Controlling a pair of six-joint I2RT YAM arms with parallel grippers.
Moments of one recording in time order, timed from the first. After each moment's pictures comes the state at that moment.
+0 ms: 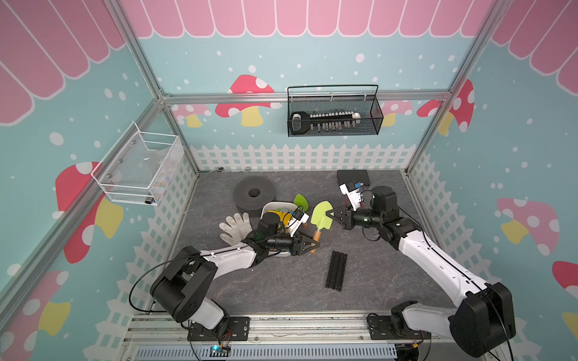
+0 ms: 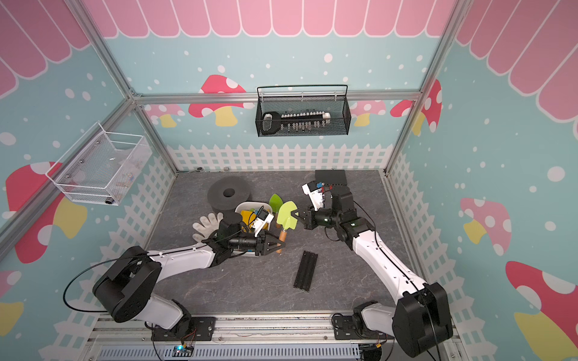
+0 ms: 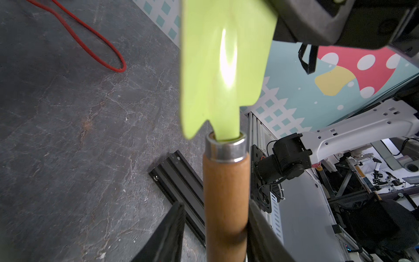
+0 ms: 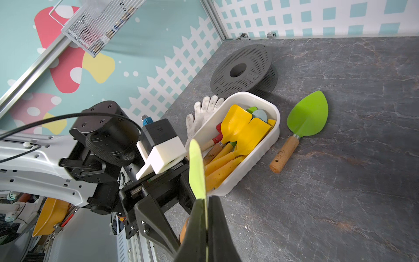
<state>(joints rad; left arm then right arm) -0.60 1.53 0.67 0.49 0.87 -0.40 0.35 1.25 0.95 -0.17 -0.74 0.26</state>
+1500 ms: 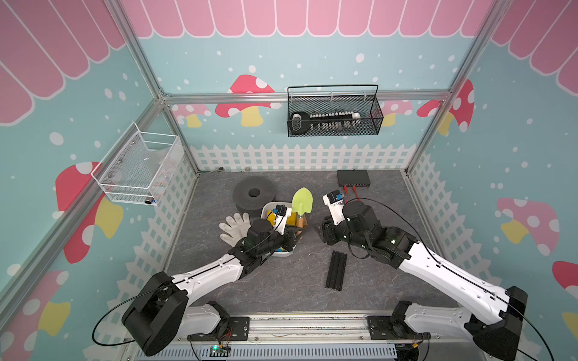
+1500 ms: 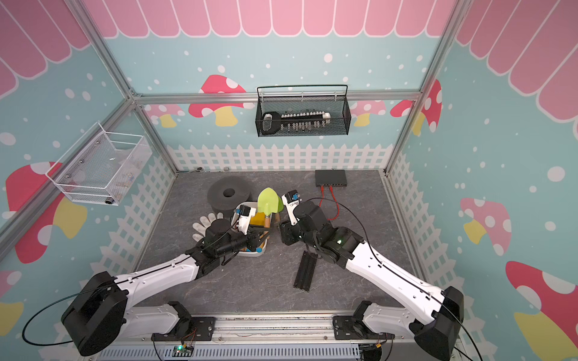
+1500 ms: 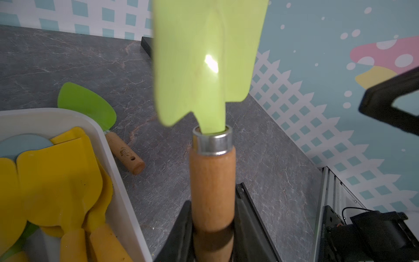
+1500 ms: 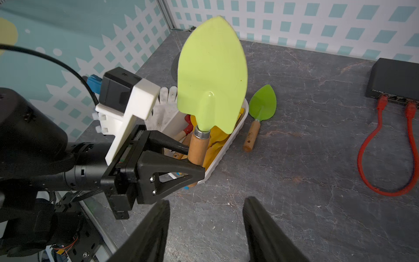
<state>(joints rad) -0.63 1.27 0.57 0.39 0.31 -0.40 0.87 1.19 1.14 -0.52 0.11 0.34</state>
